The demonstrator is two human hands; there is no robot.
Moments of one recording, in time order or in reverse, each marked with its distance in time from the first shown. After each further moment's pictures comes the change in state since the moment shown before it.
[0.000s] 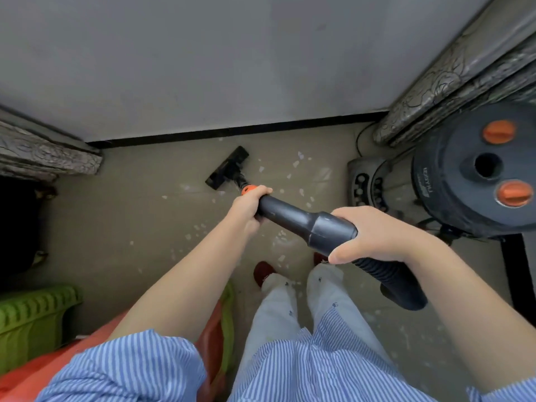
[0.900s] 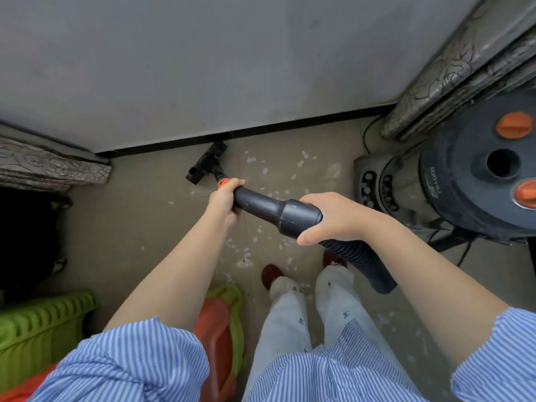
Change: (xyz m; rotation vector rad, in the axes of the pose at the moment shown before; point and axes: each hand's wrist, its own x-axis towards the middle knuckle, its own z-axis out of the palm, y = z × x) left_hand 0.029 0.029 0.003 -0.019 0.123 0.100; right_hand 0.058 0.008 -0.019 -0.012 -0.005 -0.133
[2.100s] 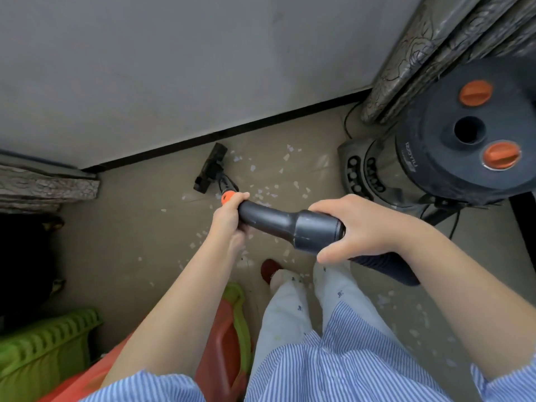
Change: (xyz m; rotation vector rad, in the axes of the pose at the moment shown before) left_hand -0.061 -0.042 0.006 -0.067 -0.045 -0.059; right_hand -0.076 0.010 0.004 -0.095 0.043 -0.019
